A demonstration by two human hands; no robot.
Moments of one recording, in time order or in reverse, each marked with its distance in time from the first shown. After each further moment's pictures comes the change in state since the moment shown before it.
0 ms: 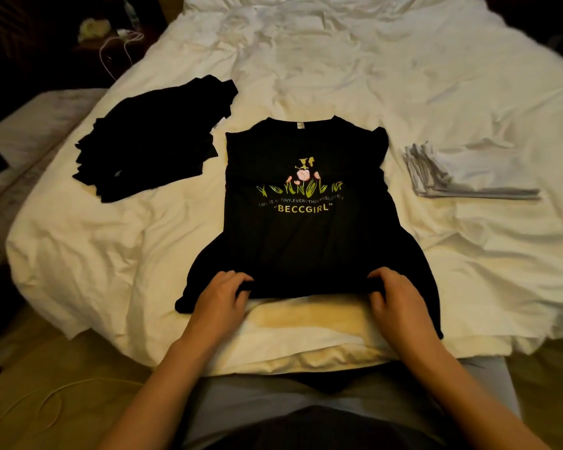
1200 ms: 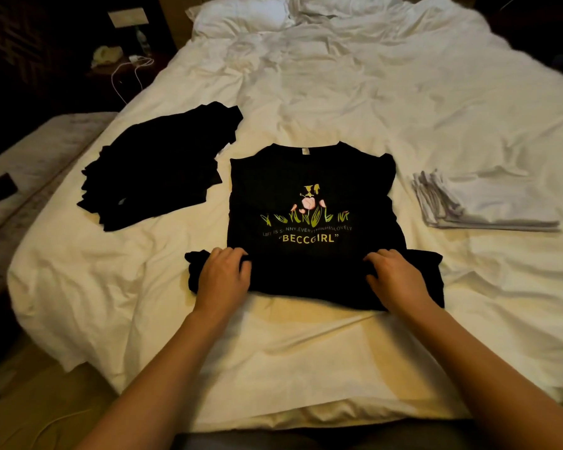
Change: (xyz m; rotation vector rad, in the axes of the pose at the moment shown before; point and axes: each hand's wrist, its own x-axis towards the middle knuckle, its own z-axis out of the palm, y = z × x) left_hand 0.104 0.006 -0.014 0.163 0.243 -0.004; right_hand 0.125 0.008 0.003 -0.316 -0.109 -0.204
